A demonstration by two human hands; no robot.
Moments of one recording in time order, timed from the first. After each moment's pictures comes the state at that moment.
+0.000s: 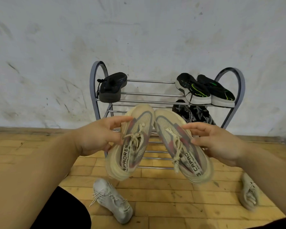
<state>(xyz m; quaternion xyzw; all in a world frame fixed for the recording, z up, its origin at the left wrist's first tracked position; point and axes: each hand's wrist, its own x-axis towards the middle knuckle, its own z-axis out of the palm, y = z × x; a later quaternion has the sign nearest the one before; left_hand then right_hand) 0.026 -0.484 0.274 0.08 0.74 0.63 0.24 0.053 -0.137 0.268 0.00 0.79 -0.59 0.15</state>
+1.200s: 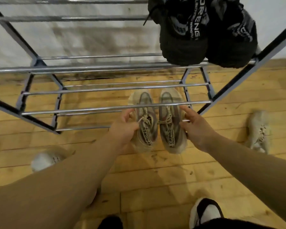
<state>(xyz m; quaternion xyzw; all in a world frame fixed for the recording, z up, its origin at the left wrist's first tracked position) -0.117 -0.271 -0.102 -0.19 0.69 0.64 0.26 -0.078 -0.031 -0.081 0.24 0.73 -0.62 0.15</state>
